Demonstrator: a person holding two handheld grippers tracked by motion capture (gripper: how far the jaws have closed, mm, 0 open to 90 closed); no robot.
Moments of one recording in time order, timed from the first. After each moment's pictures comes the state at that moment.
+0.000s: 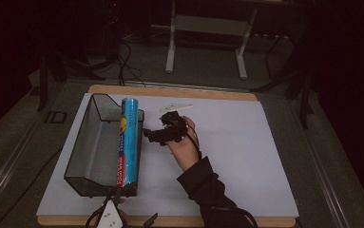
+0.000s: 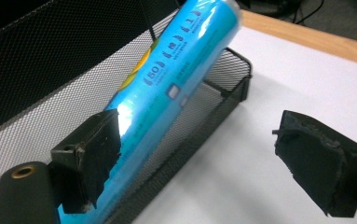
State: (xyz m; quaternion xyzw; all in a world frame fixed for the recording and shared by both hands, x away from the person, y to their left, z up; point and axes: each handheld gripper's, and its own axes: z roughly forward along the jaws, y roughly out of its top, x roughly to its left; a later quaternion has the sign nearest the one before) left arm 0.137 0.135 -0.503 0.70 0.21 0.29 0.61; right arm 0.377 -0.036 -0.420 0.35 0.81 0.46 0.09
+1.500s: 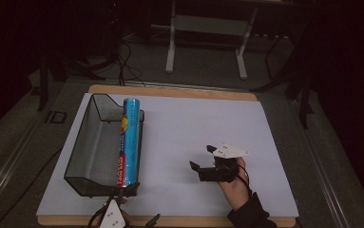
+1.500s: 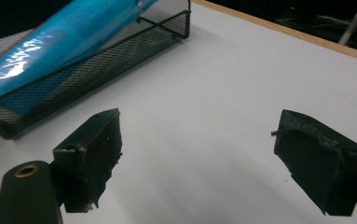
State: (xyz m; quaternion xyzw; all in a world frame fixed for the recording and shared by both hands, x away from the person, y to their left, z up) left arm 0.138 0.130 -0.505 0.71 0.21 0.28 0.61; right arm 0.290 -0.182 -0.466 0.32 0.80 0.48 0.17
